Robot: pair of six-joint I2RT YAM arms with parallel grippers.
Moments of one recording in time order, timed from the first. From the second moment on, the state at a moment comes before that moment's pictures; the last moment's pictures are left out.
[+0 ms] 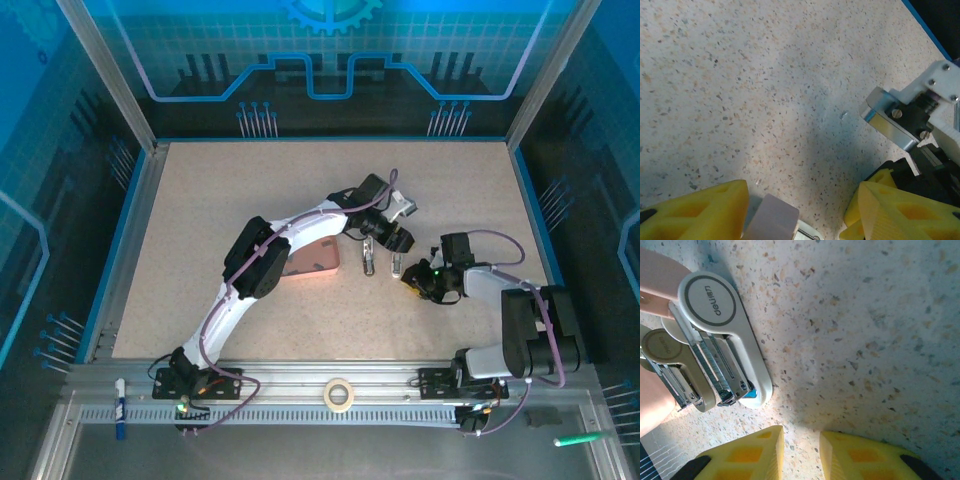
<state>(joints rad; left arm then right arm) -0.73 2.42 1.99 -0.45 0.64 -0.13 0.07 1.40 0.50 -0.25 -0.49 0.72</state>
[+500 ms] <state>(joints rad) -0.73 2.37 1.93 -0.45 0.67 -0.08 0.07 1.40 0.51 -0.26 -0.48 0.72</state>
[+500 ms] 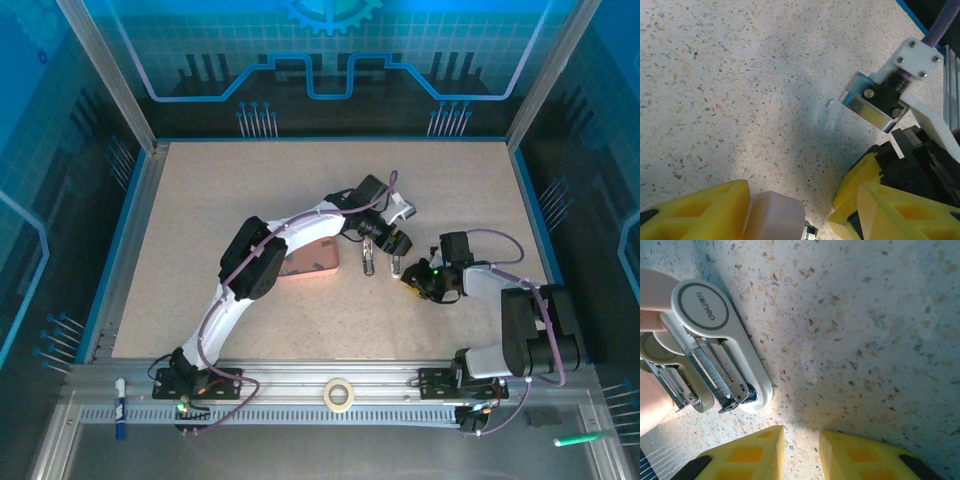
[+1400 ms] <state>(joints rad) -0.75 2.31 1.87 -0.46 0.69 -0.02 0.10 1.27 0.51 -0.22 -0.39 0.72</state>
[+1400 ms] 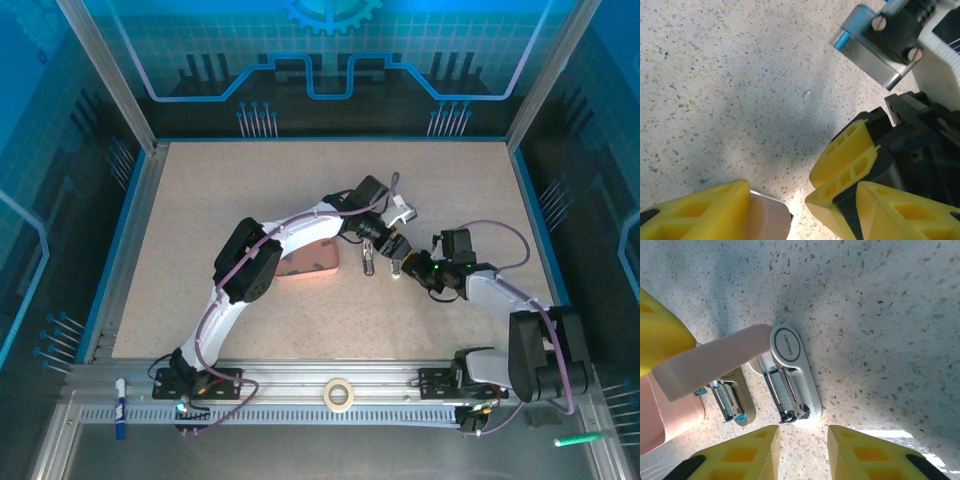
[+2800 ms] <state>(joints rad) -0.56 1.91 1.35 -0.11 0.60 -0.30 0.21 1.39 0.79 -0.47 -0.27 0.65</state>
